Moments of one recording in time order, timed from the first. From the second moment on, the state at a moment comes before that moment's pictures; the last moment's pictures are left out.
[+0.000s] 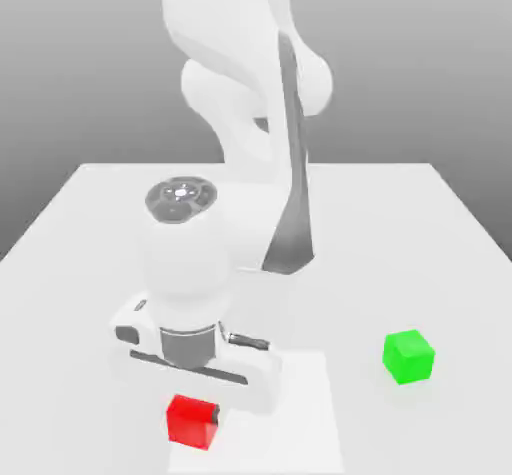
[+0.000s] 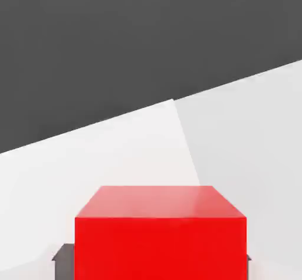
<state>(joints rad) -0.13 0.33 -0.03 -2.55 0.03 2.88 0.91</state>
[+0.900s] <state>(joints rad) 0.33 -0.03 0.26 -2.76 0.01 2.73 1.51</state>
